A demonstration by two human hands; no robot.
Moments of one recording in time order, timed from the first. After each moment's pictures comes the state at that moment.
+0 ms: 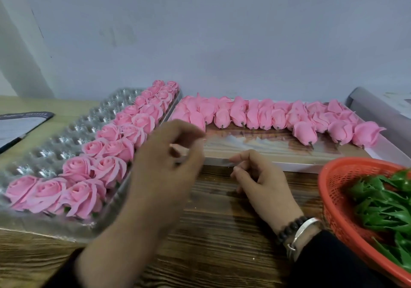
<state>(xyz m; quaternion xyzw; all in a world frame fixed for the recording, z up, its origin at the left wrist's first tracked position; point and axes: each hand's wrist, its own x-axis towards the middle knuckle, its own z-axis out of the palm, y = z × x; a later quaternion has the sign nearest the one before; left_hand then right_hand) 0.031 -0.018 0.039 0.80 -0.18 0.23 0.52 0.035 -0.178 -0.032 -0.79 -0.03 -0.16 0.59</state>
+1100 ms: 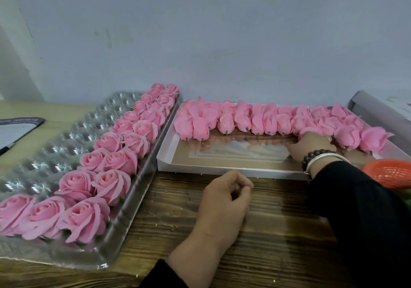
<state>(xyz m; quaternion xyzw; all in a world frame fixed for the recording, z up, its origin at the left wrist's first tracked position) 0.054 -0.061 -0.030 0.78 -0.19 -0.04 0.60 0.131 -0.269 -0.007 -0.92 0.35 -0.03 0.16</state>
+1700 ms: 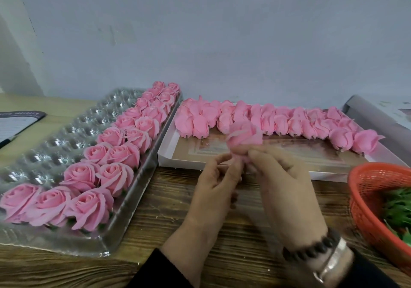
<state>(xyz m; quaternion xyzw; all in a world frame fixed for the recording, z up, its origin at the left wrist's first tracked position) 0.053 -0.059 -0.024 0.62 -0.11 -0.10 0.77 0.021 -0.148 0.015 -0.62 -0.02 -0.18 0.77</state>
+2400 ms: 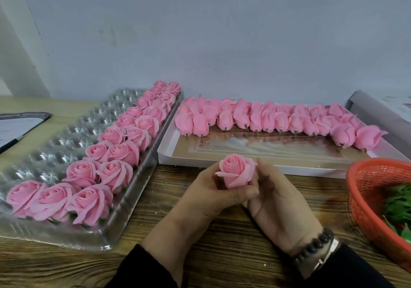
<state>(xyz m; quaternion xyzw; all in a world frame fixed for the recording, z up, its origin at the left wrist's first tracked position) 0.051 -0.040 -0.015 0.59 -0.28 -0.18 0.74 0.019 -0.162 -0.013 -0.43 -0.01 0.02 0.90</state>
